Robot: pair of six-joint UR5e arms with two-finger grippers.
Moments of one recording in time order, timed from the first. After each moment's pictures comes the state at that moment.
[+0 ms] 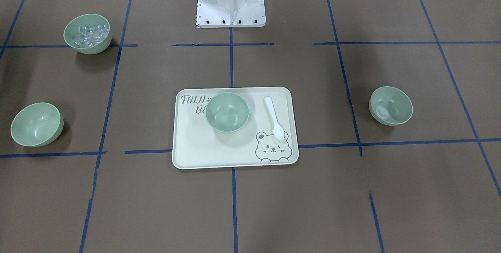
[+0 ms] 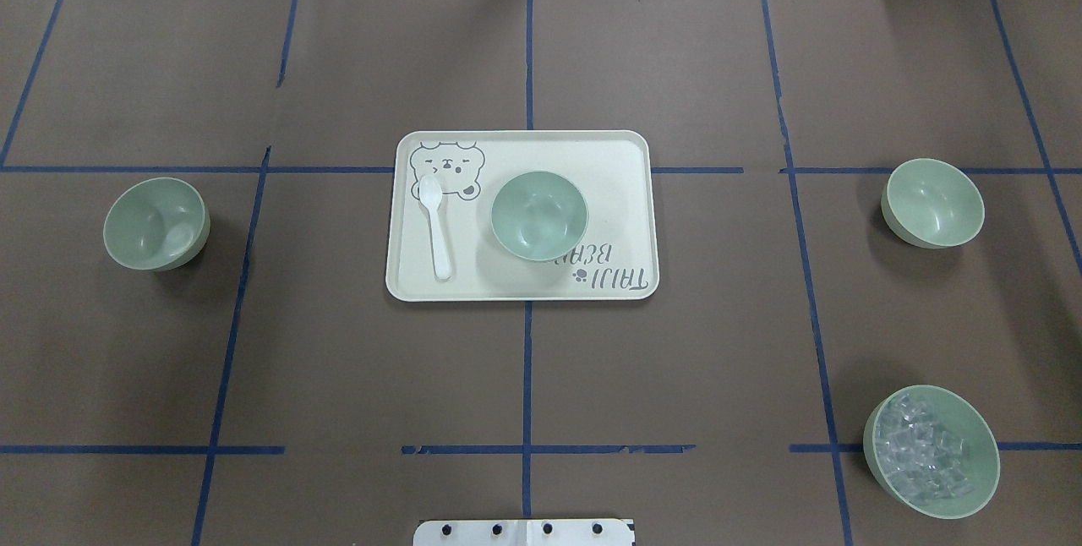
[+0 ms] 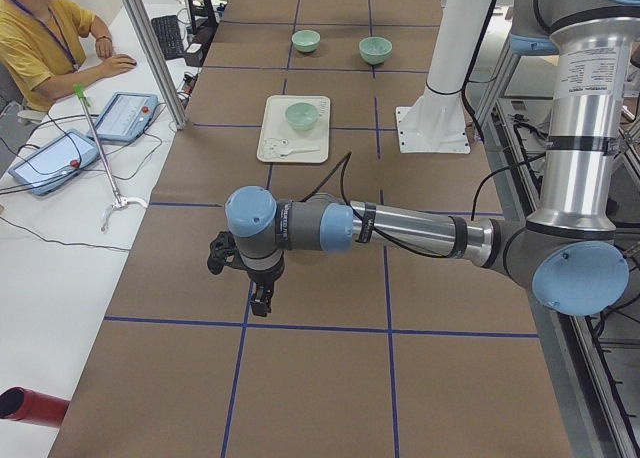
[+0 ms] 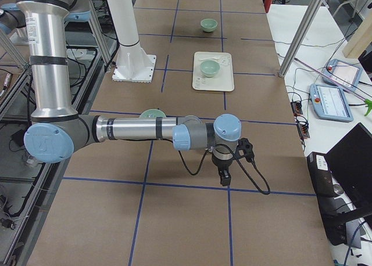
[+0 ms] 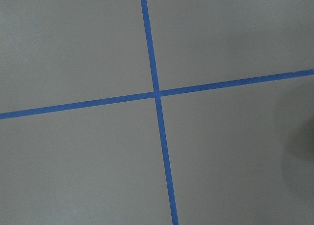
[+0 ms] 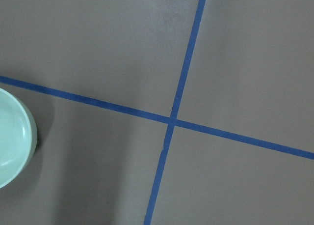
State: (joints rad) left arm -1.58 -1.59 -1.69 -1.46 -2.37 0.13; right arm 1.54 -1.53 1.59 -1.51 2.31 -0.12
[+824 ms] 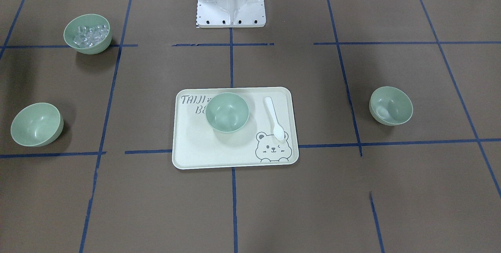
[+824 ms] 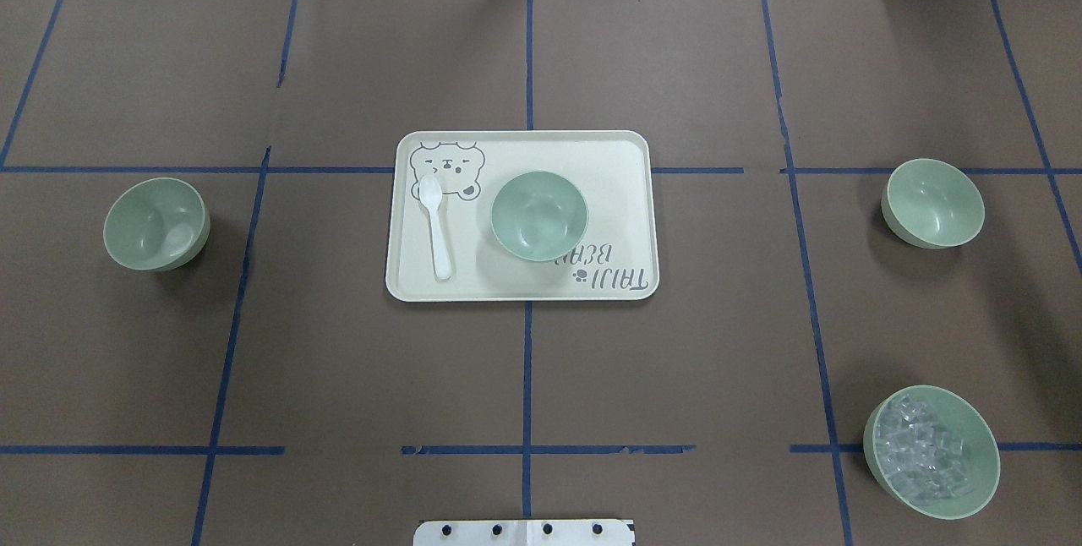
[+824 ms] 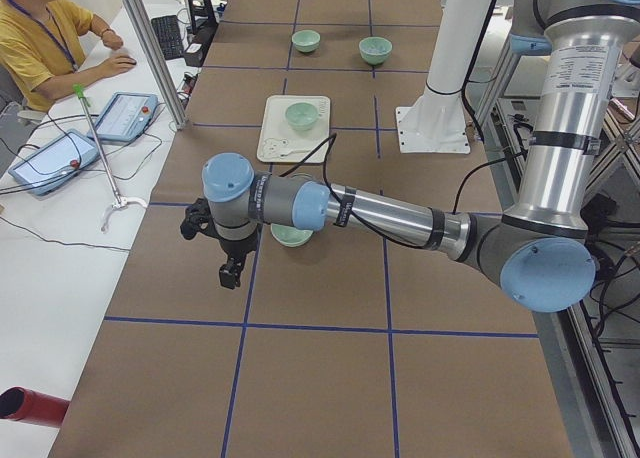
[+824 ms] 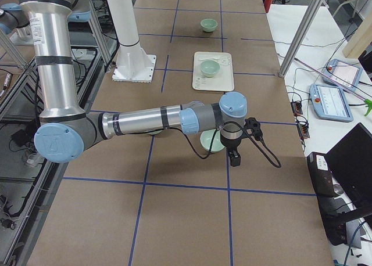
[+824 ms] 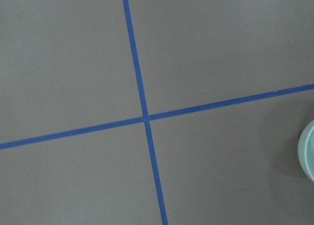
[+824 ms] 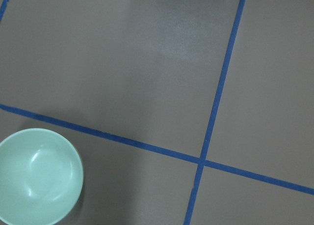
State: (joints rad) left arm -1.57 -1.73 -1.64 -1.57 -2.37 0.13; right arm 1.49 -1.48 1.67 -1.50 2.31 0.00
